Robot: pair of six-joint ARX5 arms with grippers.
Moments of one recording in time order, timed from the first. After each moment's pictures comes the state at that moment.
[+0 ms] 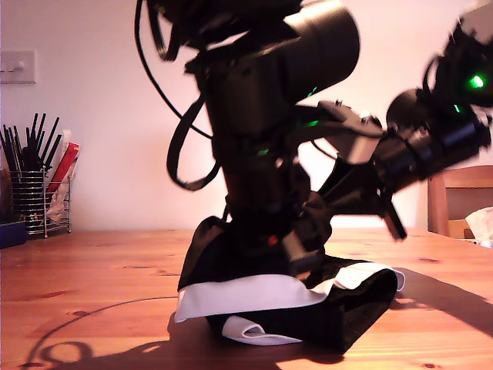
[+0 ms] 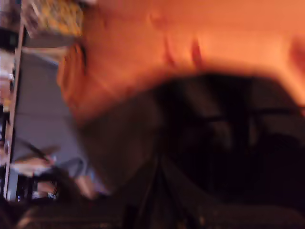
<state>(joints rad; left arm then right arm) -1.03 1.89 1.17 -0.35 -0.42 0.50 0.16 1.88 1.33 -0.55 -0.98 0.13</state>
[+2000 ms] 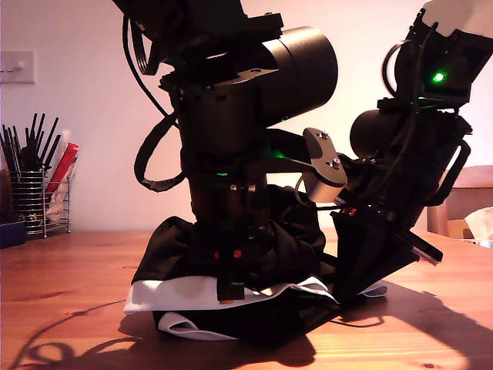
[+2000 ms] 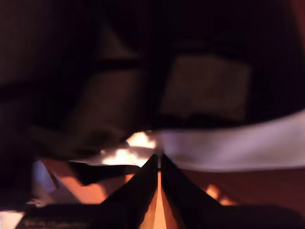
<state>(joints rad) -0.98 1.88 1.15 -0.42 -0.49 0.60 0.32 1.89 1.21 -0.76 -0.63 0.01</state>
